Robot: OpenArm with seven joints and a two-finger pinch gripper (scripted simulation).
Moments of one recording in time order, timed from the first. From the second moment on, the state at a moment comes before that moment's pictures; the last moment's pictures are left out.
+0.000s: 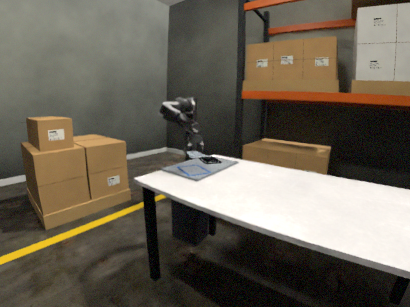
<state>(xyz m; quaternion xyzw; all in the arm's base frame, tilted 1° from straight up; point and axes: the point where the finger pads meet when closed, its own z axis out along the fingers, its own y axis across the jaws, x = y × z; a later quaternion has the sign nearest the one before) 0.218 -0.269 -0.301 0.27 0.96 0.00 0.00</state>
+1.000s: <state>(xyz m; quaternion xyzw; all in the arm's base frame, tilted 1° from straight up) 0.210 -0.223 -0.310 0.34 0.94 0.01 -0.01</state>
